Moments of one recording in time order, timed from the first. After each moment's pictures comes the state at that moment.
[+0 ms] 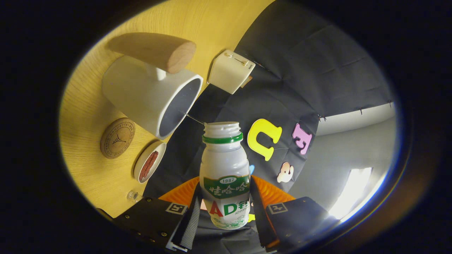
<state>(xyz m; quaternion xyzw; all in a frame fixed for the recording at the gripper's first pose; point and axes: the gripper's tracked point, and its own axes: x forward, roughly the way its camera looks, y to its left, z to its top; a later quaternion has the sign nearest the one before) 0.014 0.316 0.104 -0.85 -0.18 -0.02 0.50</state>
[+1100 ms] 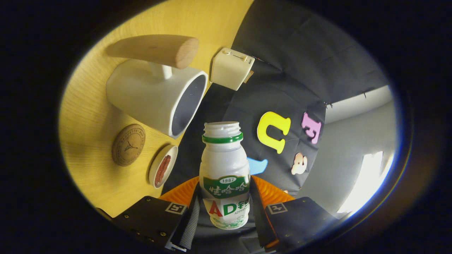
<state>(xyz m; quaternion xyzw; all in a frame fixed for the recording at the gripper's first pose) 0.020 0.290 0.084 -0.80 -0.12 0.02 0.59</state>
